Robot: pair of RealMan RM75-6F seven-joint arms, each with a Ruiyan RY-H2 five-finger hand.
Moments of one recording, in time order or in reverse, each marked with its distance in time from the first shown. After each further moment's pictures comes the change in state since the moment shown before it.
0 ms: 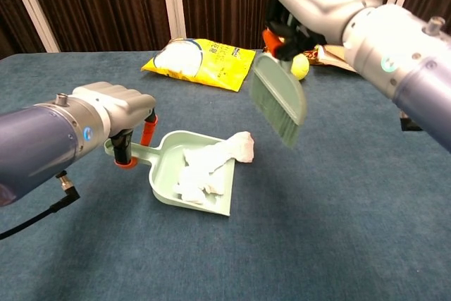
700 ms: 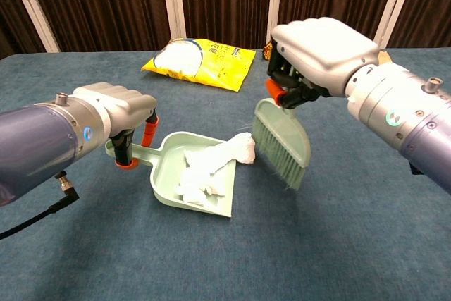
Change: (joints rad) left arm -0.002 0.000 0.000 -0.008 -0.004 -0.006 0.000; right arm -0.049 -0.042 -0.073 0.041 -0.055 -0.041 0.098
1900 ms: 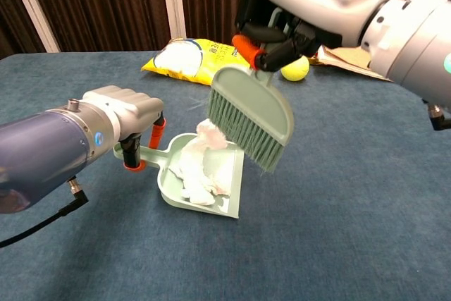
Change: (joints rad) left arm -0.008 -0.035 -0.002 0.036 0.014 -0.005 -0.007; right arm 0.016 0.205 0.001 -0.163 -0.267 -0.072 0.204
